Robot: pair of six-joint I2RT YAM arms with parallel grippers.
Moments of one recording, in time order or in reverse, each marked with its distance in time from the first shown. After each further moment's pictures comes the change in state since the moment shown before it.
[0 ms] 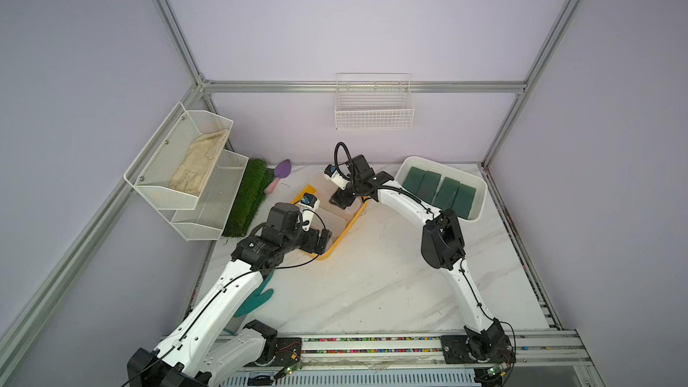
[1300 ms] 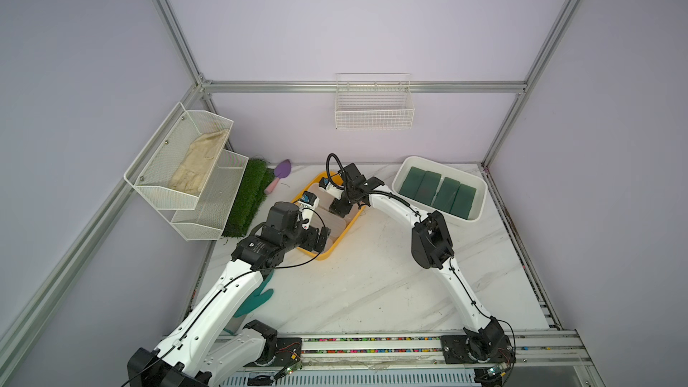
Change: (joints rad) left arm 0.001 -0.002 0.000 0.030 -0.034 0.022; right arm 0.026 0.129 0.103 -0.088 0.056 -0.117
